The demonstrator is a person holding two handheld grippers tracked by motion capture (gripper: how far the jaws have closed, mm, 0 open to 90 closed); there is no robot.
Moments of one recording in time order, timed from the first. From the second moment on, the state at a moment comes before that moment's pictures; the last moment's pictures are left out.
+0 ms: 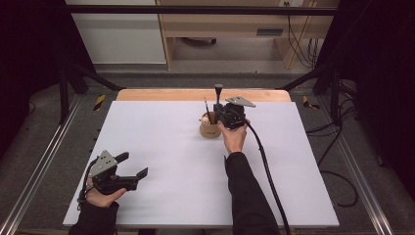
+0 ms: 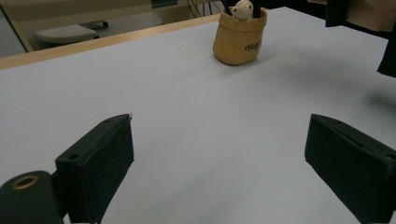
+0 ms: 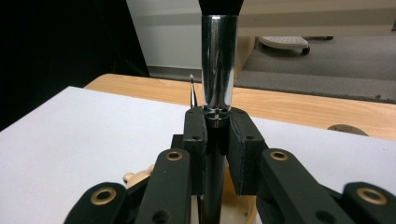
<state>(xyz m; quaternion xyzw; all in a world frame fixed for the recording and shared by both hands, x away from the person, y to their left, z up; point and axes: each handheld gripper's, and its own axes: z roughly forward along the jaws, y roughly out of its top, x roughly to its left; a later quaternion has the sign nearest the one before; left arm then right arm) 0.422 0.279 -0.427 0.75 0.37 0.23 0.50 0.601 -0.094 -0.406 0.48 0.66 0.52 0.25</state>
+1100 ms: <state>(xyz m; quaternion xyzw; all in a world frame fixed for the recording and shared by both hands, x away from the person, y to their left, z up) 0.422 0.279 -0.427 0.75 0.37 0.23 0.50 0.603 -0.085 -0.428 0.48 0.70 0.47 0.24</state>
